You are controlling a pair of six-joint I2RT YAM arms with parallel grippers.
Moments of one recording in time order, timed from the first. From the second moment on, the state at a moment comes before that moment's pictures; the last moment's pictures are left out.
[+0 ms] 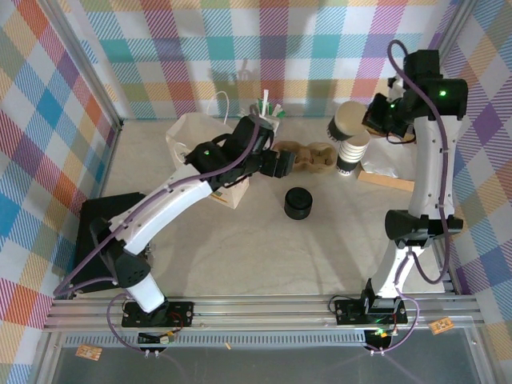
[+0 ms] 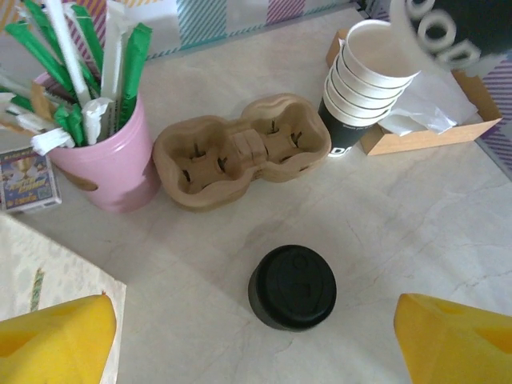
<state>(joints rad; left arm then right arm) -0.84 1.65 1.83 -0.84 -0.20 -0.32 0.03 1.86 2.57 -1.69 -0.25 0.42</state>
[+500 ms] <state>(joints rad) -0.84 1.34 1.52 -0.92 -0.25 -0.44 0.50 1.54 1.94 -1.58 -0.21 0.49</state>
